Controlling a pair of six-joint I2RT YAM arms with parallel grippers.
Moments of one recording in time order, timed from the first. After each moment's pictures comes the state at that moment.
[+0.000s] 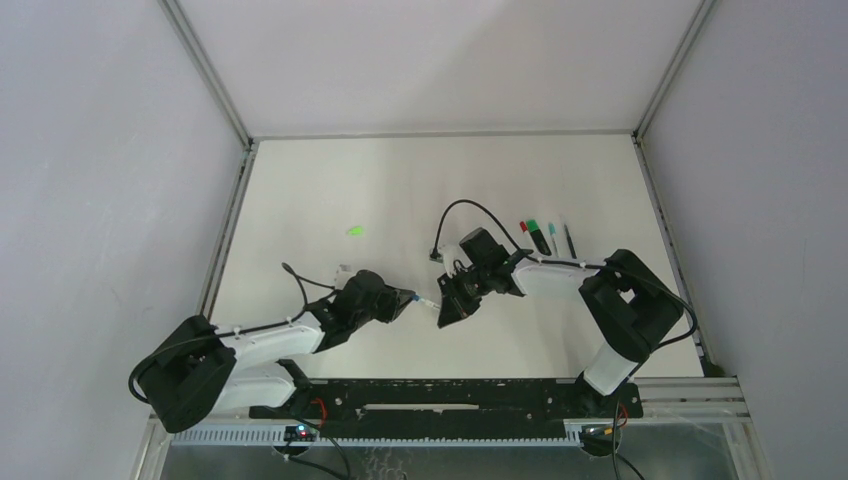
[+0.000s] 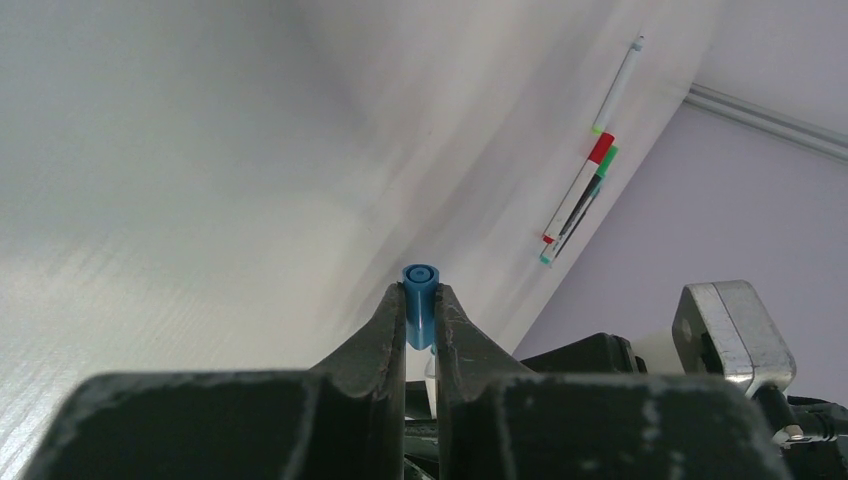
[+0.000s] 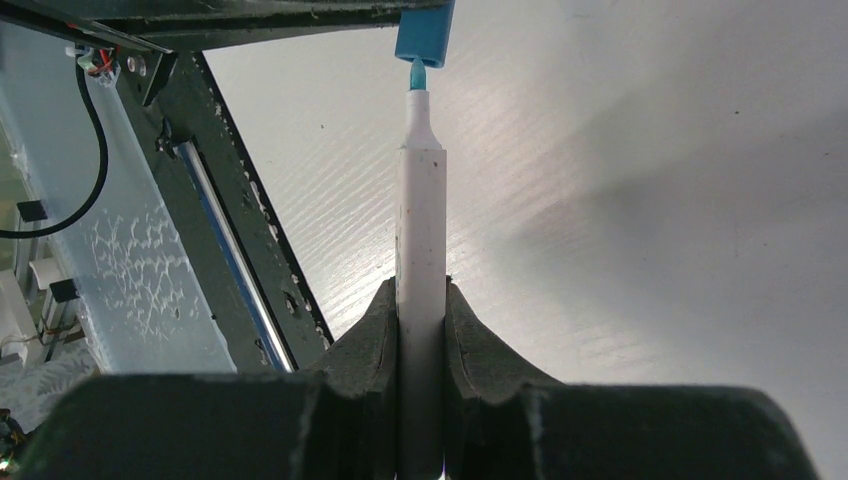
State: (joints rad) left arm -0.80 1.20 0.36 0.11 -0.20 -1.77; right arm 0.73 1.65 0.83 -0.16 -0.69 0.17
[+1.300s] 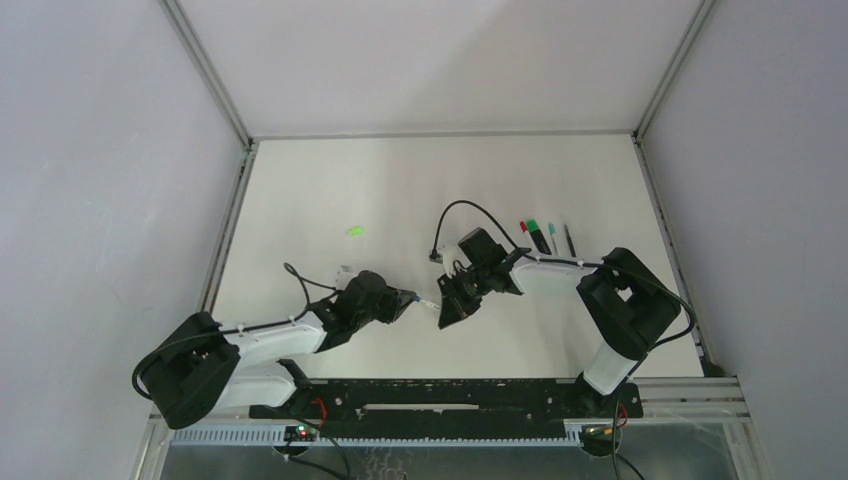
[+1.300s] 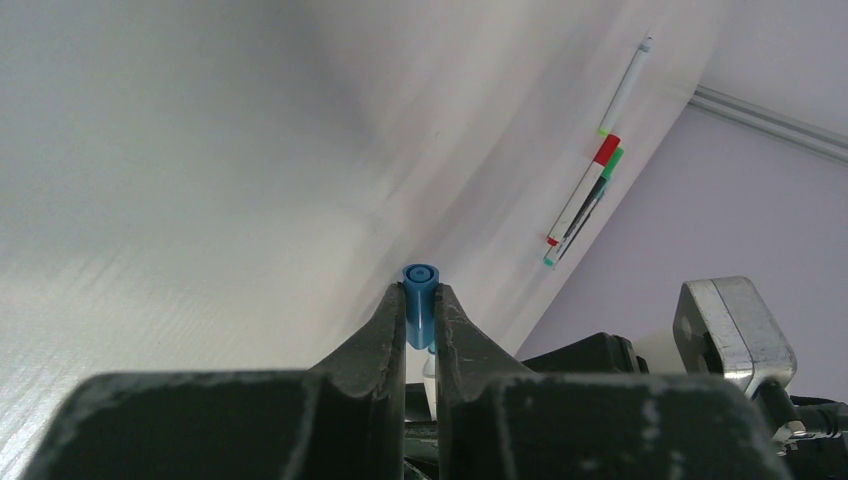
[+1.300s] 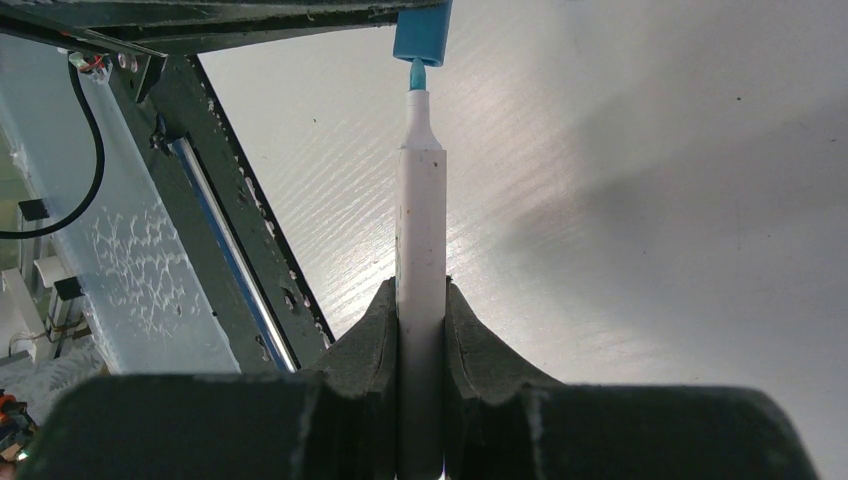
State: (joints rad) left arm -0.81 1.22 0.36 0.13 -0.20 -1.78; right arm 0.74 1.67 0.85 -0.19 -0.68 0.16
